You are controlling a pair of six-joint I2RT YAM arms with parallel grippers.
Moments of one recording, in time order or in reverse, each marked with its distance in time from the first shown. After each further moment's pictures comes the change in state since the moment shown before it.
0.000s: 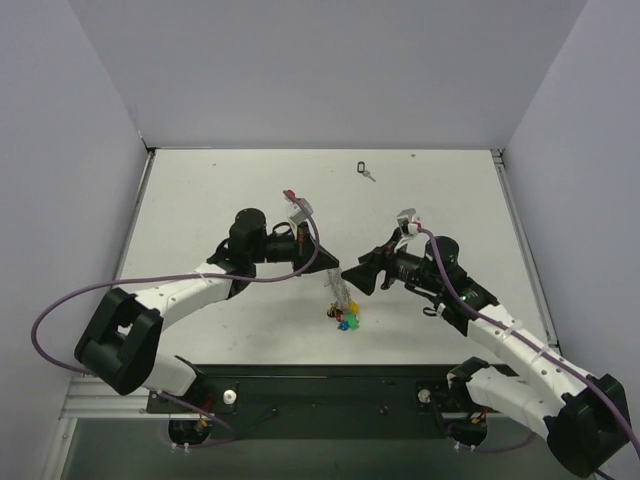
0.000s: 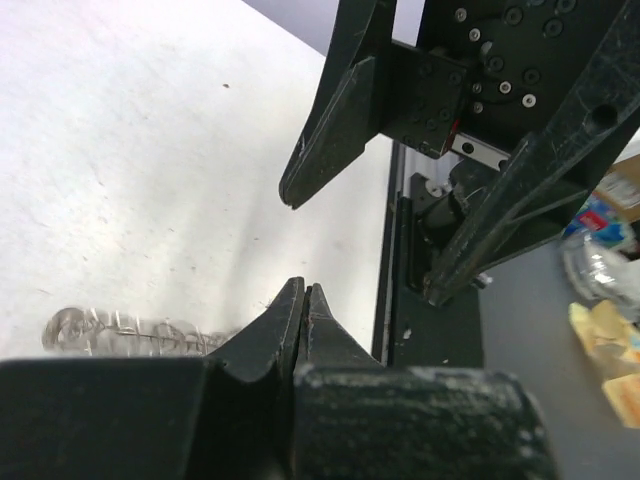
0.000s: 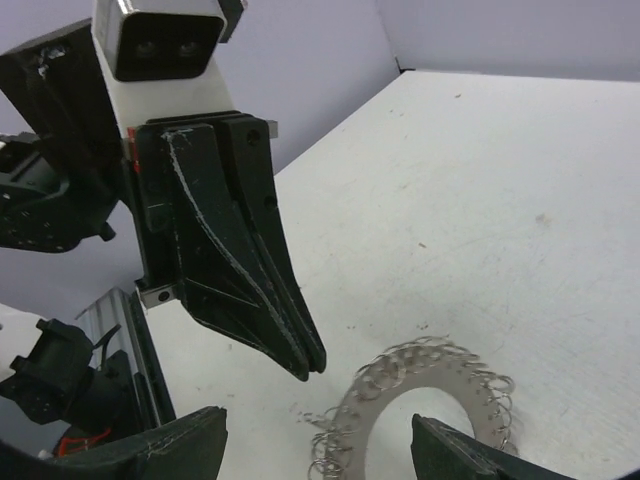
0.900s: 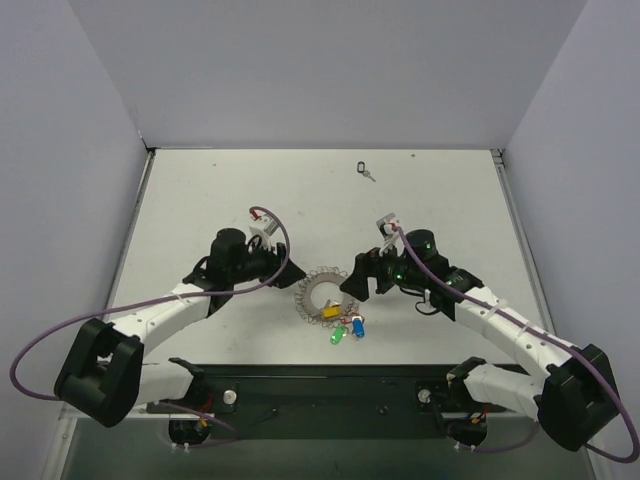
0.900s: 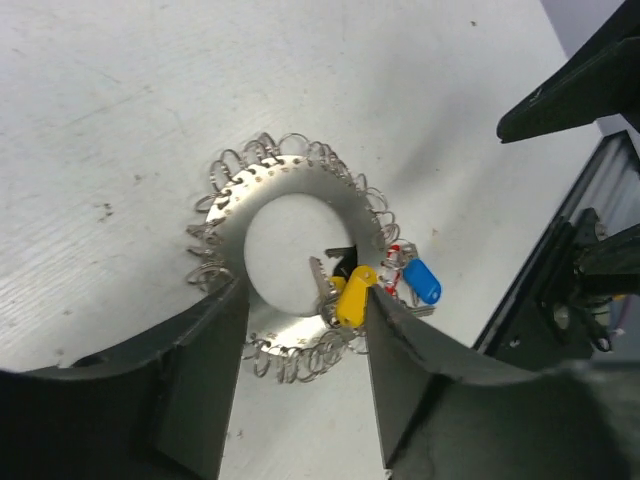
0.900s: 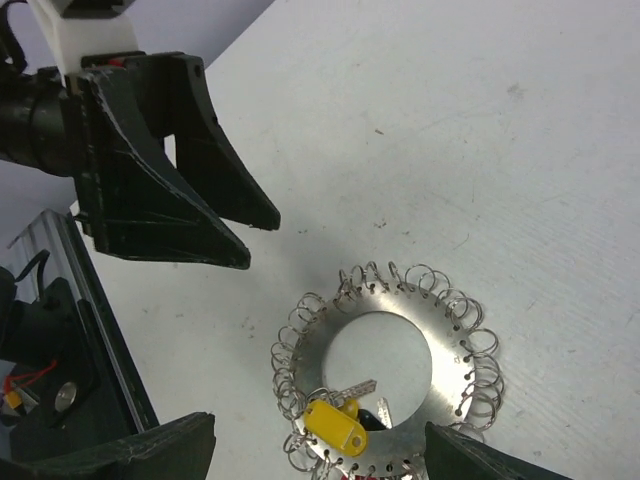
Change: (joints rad) left arm 0.100 -0.173 -0.159 -0.345 -0.342 0.068; right arm 0.008 0.121 0.087 -0.256 0.032 -0.135
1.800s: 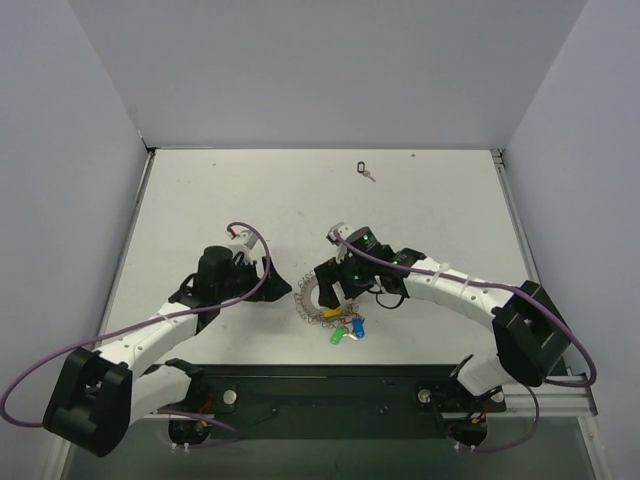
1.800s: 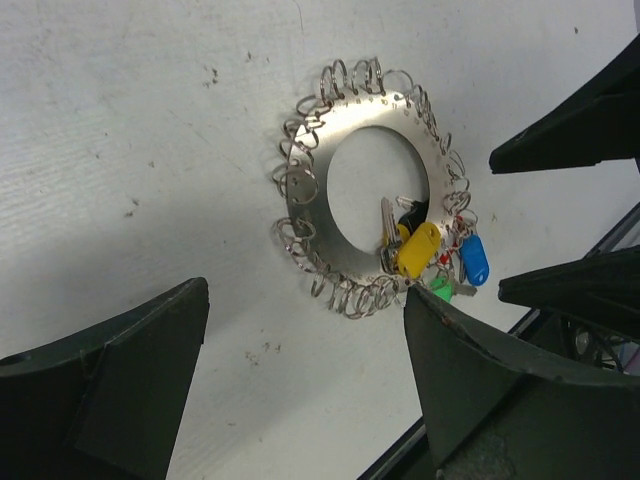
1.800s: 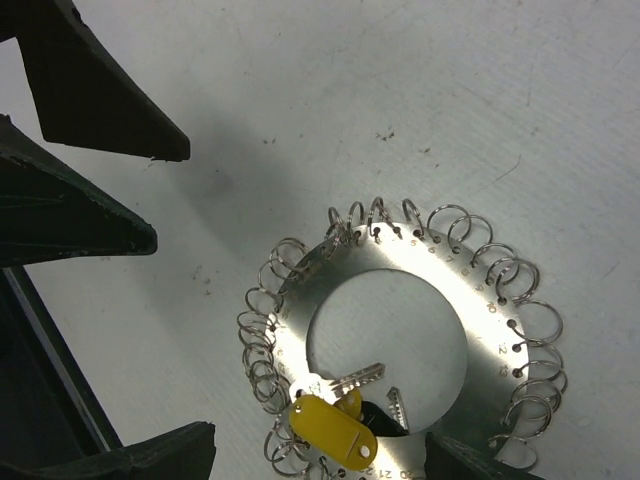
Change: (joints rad) left arm 0.072 -0.175 -0.143 -0.142 -0.170 -0.110; right arm 0.224 0.388 0.249 -0.206 0.246 -0.012
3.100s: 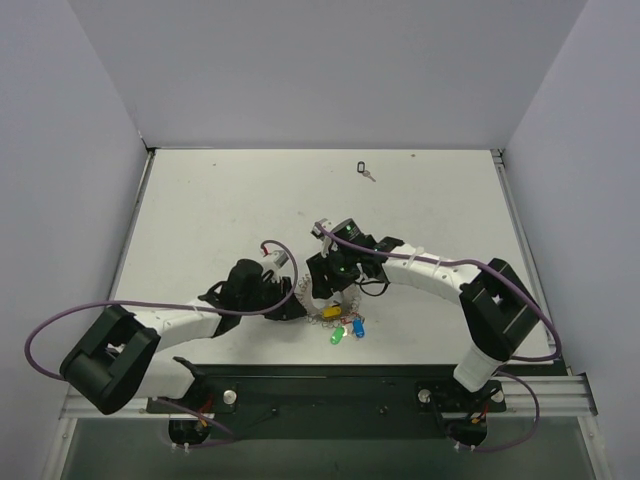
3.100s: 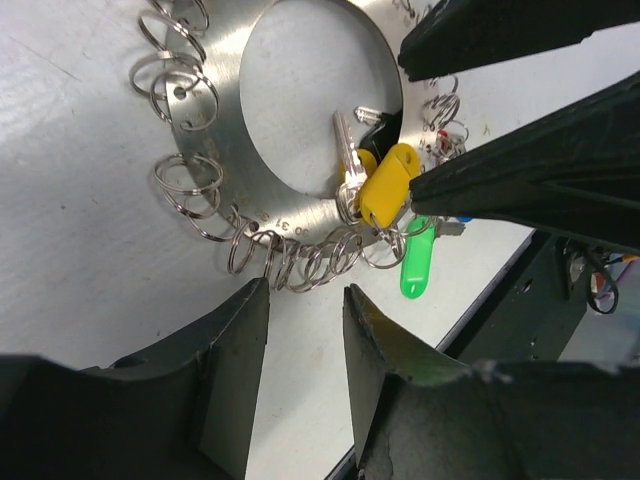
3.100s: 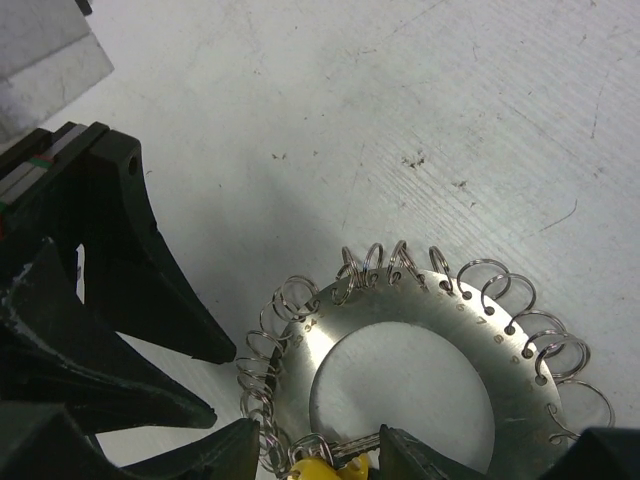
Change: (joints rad) left arm -0.195 0.218 -0.060 0.195 0.044 -0.099; right arm 0.000 0.200 0.136 0.004 -0.087 -0.054
